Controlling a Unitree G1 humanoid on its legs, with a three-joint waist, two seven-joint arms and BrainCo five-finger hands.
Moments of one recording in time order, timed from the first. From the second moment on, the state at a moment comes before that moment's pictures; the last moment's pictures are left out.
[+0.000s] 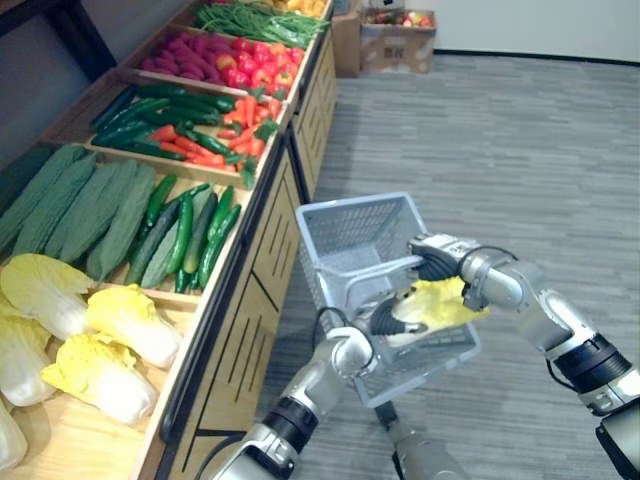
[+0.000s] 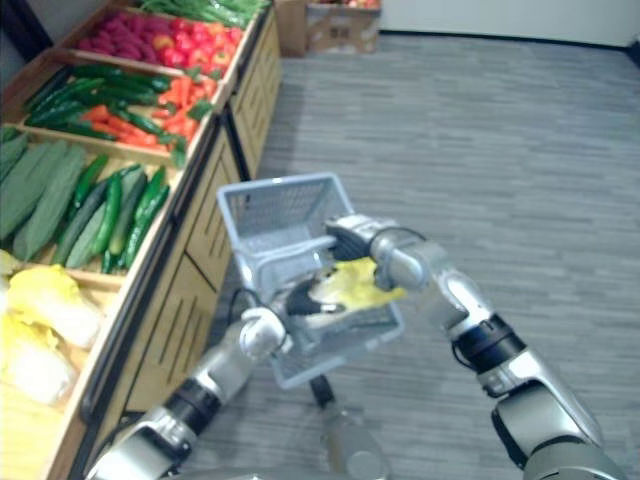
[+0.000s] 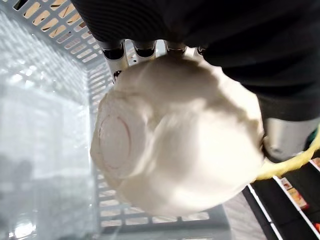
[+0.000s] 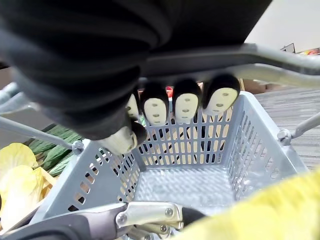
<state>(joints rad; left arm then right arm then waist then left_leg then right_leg) -0.36 0.04 -0.47 0.47 0.66 -0.06 -0.02 -0.57 -0.67 0.48 0.07 -0.45 -0.09 0.35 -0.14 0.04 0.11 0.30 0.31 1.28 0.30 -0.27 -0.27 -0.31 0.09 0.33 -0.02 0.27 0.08</state>
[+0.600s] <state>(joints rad) -0.45 0.06 -0.54 0.49 0.67 -0.04 -0.09 -0.51 -0.63 0.38 0.09 -0.45 -0.07 0.35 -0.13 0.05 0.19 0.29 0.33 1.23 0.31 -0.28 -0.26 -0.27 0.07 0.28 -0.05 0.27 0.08</state>
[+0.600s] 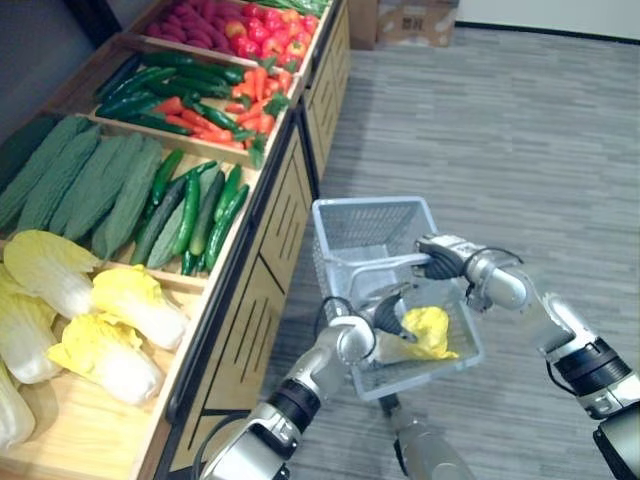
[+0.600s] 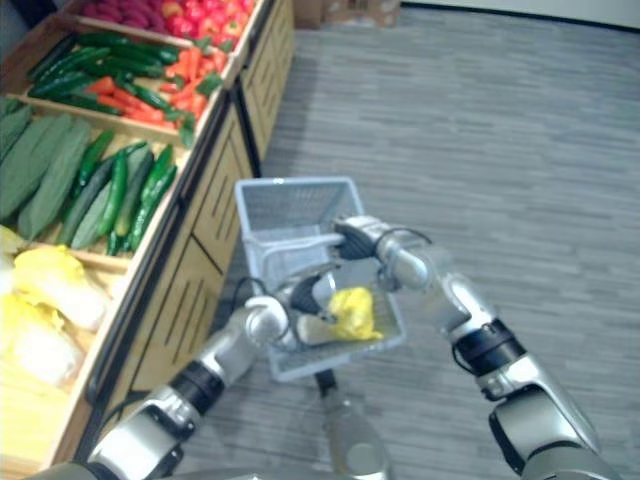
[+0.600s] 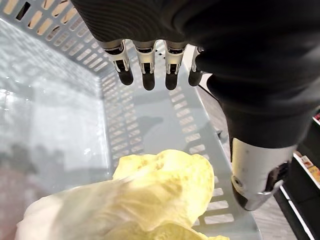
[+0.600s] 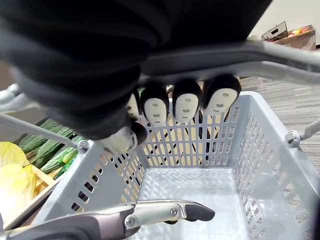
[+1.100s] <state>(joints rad) -0.36 0.51 -0.89 -0.39 -0.19 -0.29 -0.25 -0.31 -0.53 0.23 0.34 -0.47 -0.10 0.15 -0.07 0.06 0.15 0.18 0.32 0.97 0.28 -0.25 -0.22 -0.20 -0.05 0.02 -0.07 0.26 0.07</state>
